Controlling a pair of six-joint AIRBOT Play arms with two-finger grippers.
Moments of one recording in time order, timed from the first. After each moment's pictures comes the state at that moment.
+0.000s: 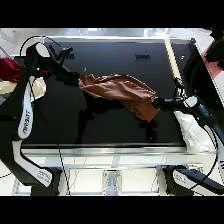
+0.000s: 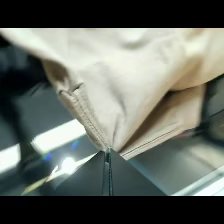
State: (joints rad) left arm -0.08 -1.74 1.84 1.21 -1.55 -1.35; right arm -0.06 -1.17 0.80 -1.00 0.73 1.35
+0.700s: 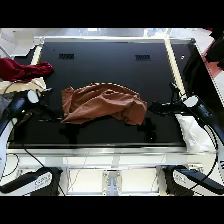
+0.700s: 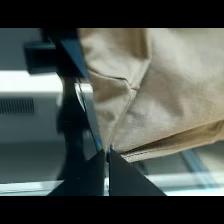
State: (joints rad) left arm 0.06 -1.21 0.90 1.44 -1.21 -1.50; right arm -0.06 -1.17 0.80 -0.97 0.92 1.35
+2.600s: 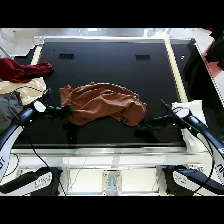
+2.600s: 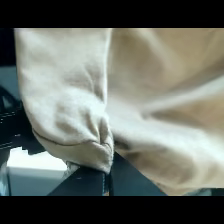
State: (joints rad) left arm 0.01 -1.21 0.73 1.14 -0.72 -1.56; right arm 0.02 -1.17 0.54 -0.66 0.96 1.41
